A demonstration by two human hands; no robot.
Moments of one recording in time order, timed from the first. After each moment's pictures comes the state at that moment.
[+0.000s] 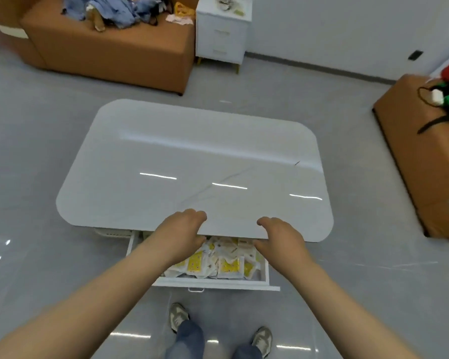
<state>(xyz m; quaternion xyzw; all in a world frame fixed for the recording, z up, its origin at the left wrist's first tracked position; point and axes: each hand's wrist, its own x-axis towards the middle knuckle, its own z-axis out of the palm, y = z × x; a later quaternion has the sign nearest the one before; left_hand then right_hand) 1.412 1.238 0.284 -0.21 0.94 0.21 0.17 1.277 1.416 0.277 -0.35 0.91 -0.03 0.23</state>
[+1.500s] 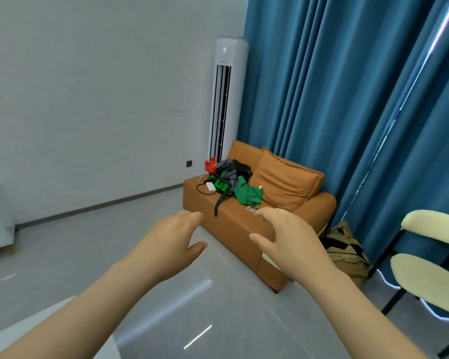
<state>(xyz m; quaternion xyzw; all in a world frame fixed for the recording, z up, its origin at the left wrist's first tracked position) 0.841 1.669 0.551 0.17 0.97 0.14 -0.08 0.843 1.889 0.558 -0.12 0.97 -0.13 -0.16</state>
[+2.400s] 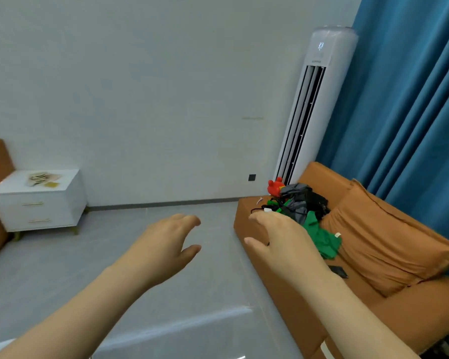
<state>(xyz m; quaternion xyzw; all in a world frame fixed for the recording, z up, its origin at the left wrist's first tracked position) 0.500 1.643 0.528 -0.02 0.98 0.13 -0.11 0.416 1.852 0.543 -0.32 0.93 -0.13 -0.11</state>
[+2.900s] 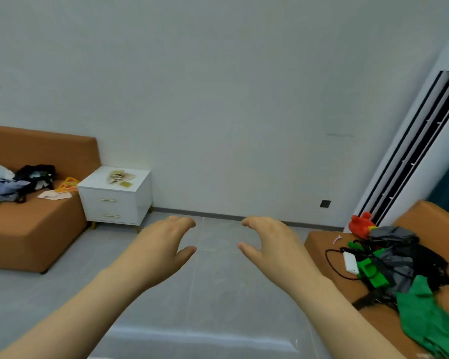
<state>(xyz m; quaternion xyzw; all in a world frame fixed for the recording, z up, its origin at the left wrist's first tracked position) 0.396 1.404 0.514 -0.19 0.97 0.10 -0.11 0.255 1.578 0.526 -0.46 0.87 -0.17 -0.04</state>
